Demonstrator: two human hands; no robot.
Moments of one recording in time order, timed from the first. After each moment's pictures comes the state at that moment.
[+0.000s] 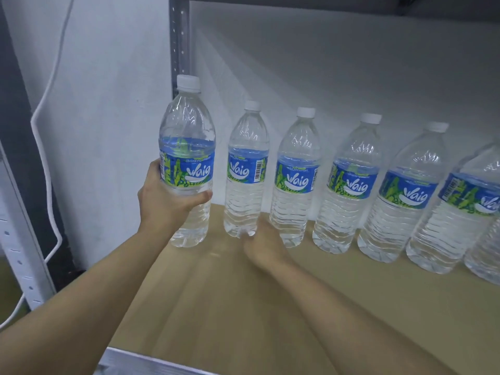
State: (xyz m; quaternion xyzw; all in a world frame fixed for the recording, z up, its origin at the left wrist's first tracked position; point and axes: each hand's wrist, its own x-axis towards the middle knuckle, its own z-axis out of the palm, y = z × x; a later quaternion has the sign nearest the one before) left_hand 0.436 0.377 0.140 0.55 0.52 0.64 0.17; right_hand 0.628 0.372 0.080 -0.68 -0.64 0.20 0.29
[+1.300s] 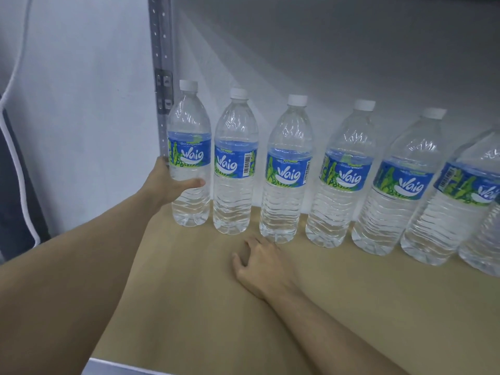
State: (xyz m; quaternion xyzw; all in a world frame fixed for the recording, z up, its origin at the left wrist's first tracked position) left_hand 0.431 0.481 0.128 0.60 0.55 0.50 0.30; right_hand 0.644 0.345 0.042 -0.67 -0.71 0.02 0.21
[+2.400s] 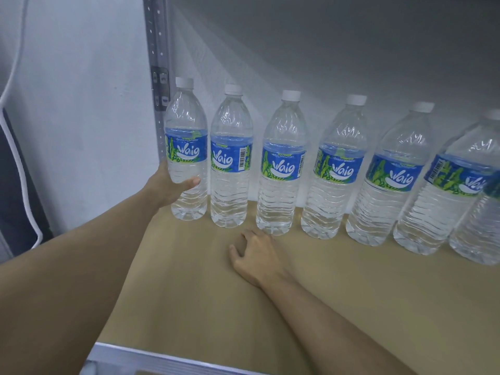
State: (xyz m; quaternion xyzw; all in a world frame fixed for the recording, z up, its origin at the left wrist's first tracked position) left_hand 0.432 0.458 0.126 0.61 0.59 0.43 0.31; right_hand 0.643 0.343 0.044 -0.68 -0.70 0.03 0.21
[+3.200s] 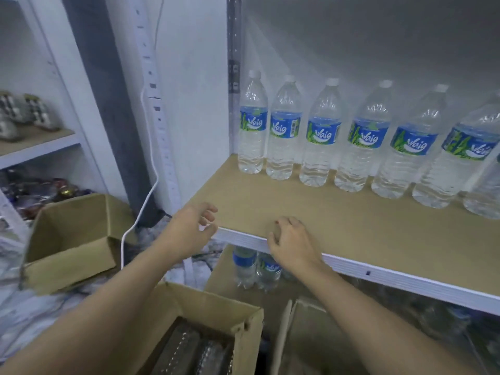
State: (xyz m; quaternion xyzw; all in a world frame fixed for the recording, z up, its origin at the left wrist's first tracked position) left_hand 0.351 0.148 0.102 0.73 0.61 0.29 0.16; right_hand 0.579 0.150 0.070 -0.67 -0.71 0.07 0.20
